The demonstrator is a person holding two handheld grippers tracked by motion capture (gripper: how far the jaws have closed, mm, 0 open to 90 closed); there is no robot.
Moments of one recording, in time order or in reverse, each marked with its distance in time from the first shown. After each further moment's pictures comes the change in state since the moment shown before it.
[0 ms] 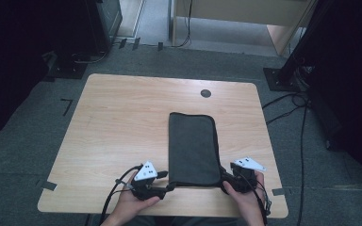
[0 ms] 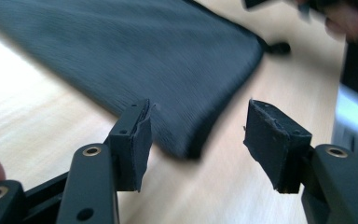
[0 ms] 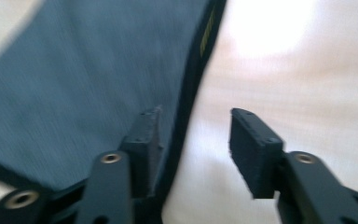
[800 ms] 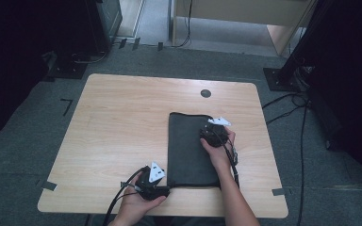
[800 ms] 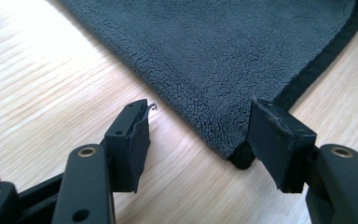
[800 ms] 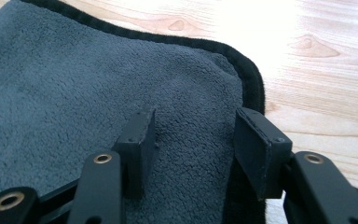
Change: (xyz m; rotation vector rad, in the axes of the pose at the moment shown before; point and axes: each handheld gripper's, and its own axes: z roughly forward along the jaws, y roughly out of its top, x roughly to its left) left arm -0.011 -0.005 0.015 0.138 0.257 0.053; right arm 0.005 0.083 0.152 -0.024 -0.094 -0.018
